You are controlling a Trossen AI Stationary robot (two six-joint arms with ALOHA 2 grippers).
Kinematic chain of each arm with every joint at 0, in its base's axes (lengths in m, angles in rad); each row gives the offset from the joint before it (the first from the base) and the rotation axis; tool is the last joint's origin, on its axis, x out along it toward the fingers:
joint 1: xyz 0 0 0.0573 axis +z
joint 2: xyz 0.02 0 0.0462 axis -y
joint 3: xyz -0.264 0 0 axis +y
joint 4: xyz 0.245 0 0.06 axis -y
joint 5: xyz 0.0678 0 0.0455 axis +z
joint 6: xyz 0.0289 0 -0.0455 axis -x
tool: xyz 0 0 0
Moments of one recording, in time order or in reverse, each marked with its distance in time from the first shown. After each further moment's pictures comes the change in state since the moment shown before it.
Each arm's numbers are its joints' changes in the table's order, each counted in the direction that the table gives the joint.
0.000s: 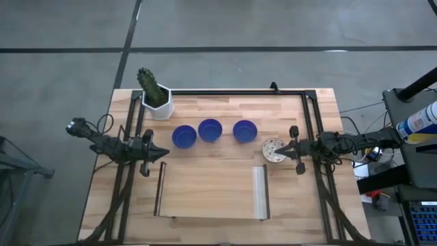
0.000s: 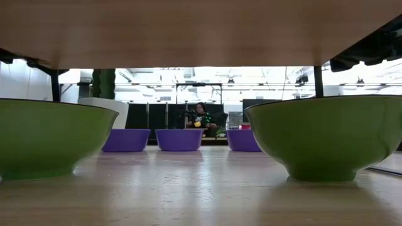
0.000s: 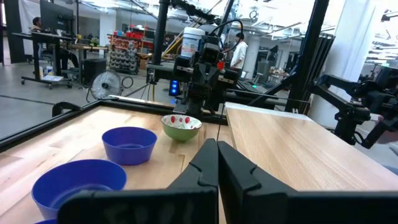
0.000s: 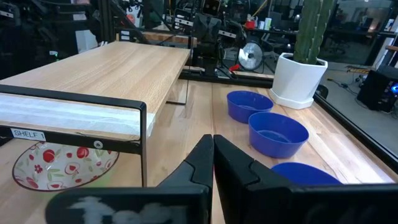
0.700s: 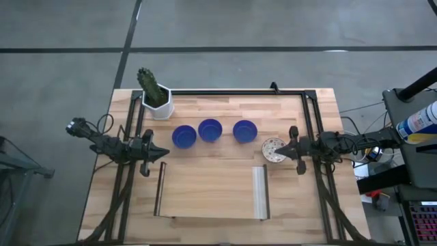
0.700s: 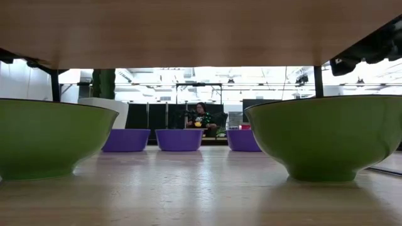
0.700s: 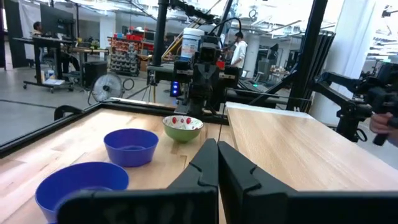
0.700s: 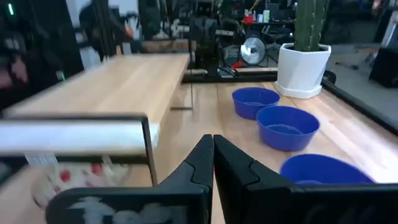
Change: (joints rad) left arm 0.000 0.000 0.002 0.022 0.000 -0.012; right arm 0.000 0.000 0.000 0.025 0.000 -0.182
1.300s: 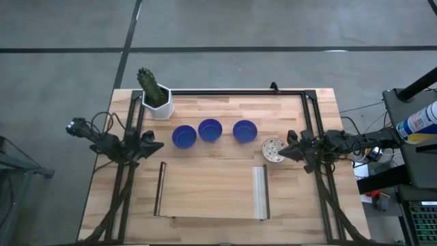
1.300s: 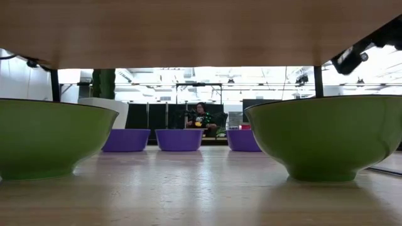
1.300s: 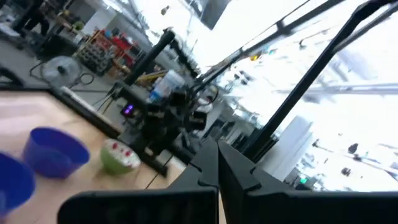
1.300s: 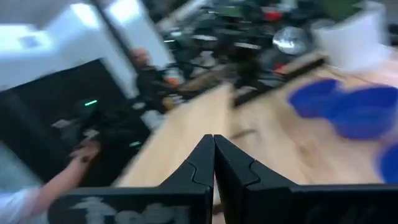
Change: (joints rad) left arm -0.001 -0.001 -0.016 0.269 0.001 0.416; right arm 0.007 0.000 -0.008 0.155 0.120 -0.406
